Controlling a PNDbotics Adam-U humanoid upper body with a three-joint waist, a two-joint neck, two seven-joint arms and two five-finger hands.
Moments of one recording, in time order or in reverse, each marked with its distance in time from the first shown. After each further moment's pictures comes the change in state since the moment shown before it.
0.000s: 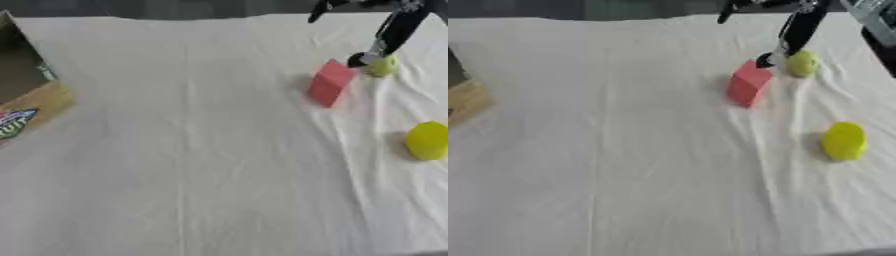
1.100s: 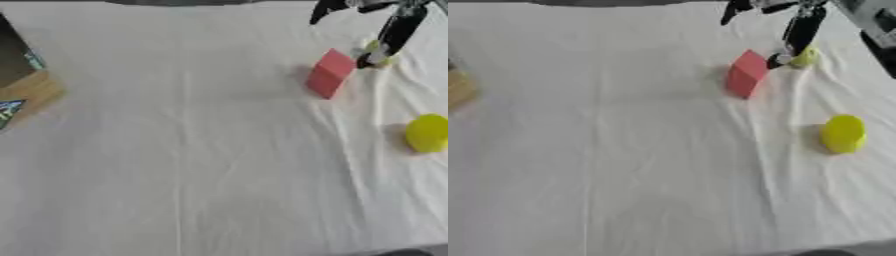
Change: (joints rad) left arm 0.011 0.017 0.000 0.000 0.002 0.006 0.006; right arm -0.002 -0.011 0.037 0.040 0.122 -0.070 -0.070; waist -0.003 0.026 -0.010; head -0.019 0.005
